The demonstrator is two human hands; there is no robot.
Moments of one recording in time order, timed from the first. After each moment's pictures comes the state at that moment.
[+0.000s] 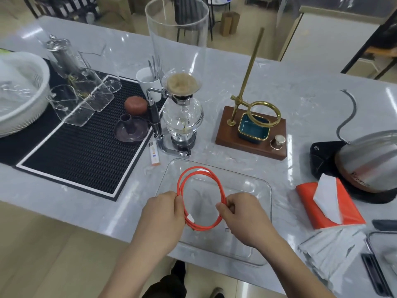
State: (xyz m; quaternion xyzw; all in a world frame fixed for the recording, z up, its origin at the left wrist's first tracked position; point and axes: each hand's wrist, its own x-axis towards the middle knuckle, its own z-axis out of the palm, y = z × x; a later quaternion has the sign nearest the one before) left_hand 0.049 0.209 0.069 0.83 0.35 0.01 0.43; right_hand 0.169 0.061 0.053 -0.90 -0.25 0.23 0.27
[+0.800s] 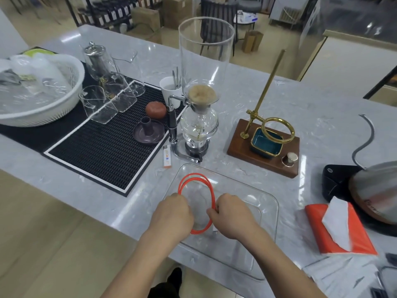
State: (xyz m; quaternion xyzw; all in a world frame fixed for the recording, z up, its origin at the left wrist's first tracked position) left_hand 0.075 0.210 0.051 0.86 0.42 -0.14 0.26; right_hand 0.181 0.105 0.035 -0.90 -0.33 0.28 0.10
